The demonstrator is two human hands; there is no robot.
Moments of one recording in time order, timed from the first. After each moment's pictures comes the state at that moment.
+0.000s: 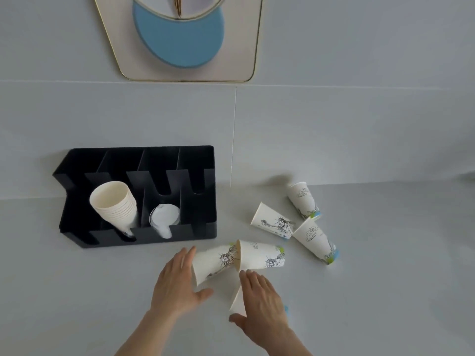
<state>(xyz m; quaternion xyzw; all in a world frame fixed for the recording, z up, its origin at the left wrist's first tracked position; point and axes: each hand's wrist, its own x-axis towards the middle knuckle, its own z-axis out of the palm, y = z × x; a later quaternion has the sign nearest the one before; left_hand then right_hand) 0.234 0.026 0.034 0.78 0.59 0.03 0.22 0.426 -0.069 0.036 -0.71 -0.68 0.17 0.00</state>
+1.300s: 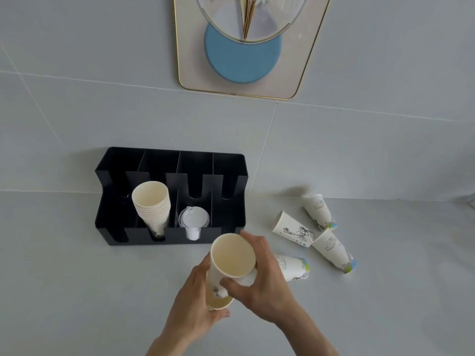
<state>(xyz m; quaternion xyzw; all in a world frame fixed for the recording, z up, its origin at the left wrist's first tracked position) 0.169 0.004 0.044 0.74 0.51 0.22 0.38 0.340 -0.032 0.144 -0.66 -0.61 0.26 0.35</state>
